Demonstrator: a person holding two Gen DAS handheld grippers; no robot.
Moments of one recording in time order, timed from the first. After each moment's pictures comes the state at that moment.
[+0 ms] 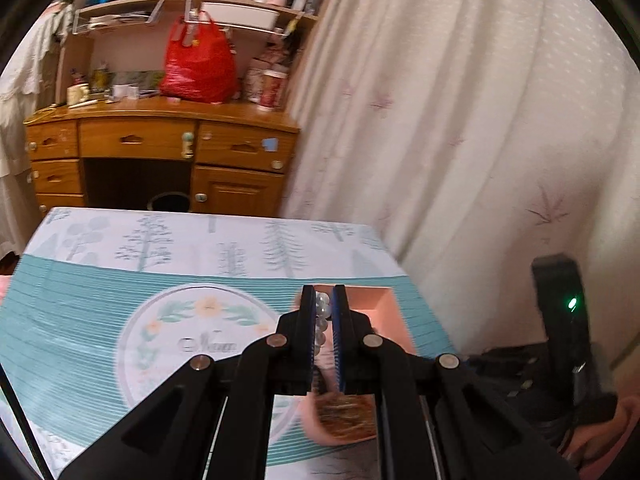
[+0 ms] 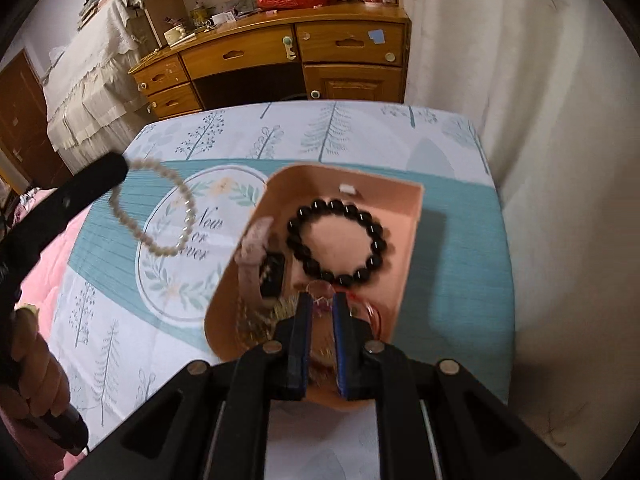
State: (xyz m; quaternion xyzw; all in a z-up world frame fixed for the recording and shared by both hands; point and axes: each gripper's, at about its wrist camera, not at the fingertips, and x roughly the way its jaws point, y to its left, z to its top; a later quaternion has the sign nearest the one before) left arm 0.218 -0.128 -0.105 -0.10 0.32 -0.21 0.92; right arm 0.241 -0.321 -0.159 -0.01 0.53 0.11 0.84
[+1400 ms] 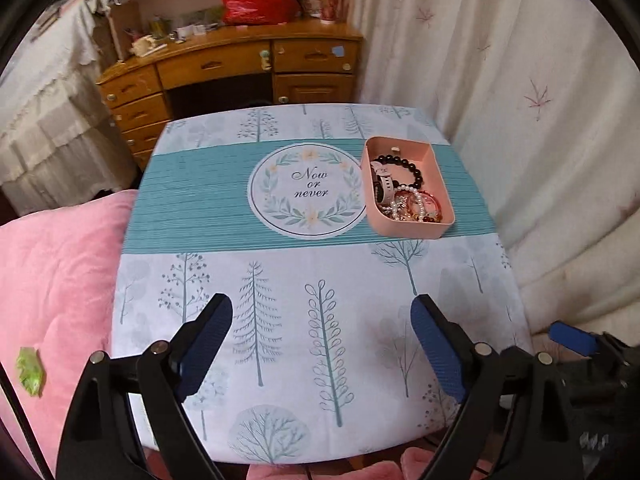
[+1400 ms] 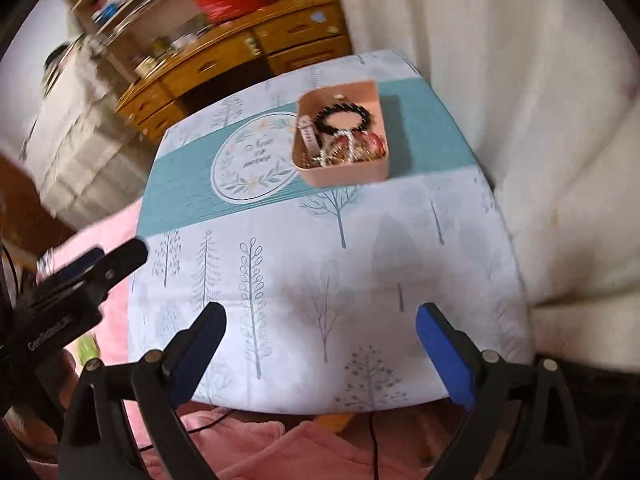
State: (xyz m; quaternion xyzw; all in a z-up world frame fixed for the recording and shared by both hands) left arm 0.042 -0.078 -0.039 0.00 0.51 -0.06 0.86; right arm 0.026 -0.299 -0.065 0.11 0.56 0.04 0.82
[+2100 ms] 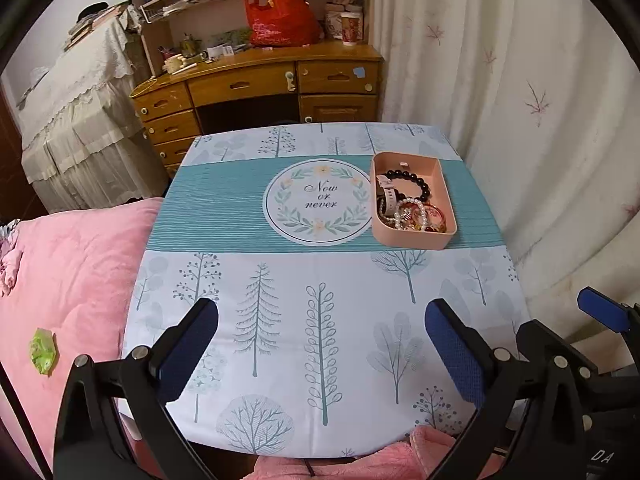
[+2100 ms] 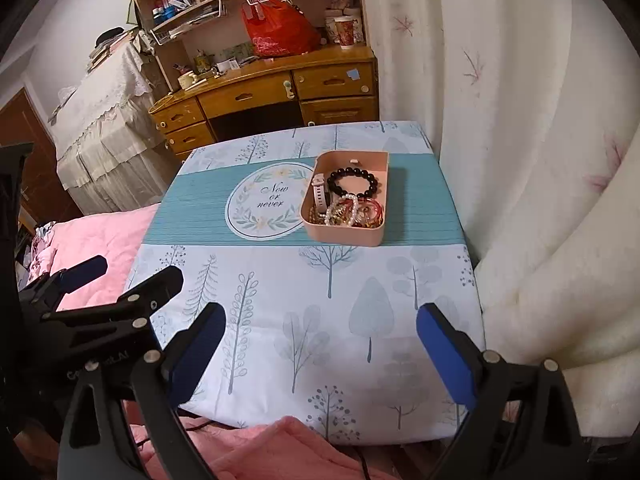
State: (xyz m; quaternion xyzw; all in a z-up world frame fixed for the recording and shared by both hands) left arm 0.011 -0.110 -0.029 0.01 0.46 -0.01 0.89; right arm 0.011 -0.310 -0.030 0.04 0.47 0.07 0.88
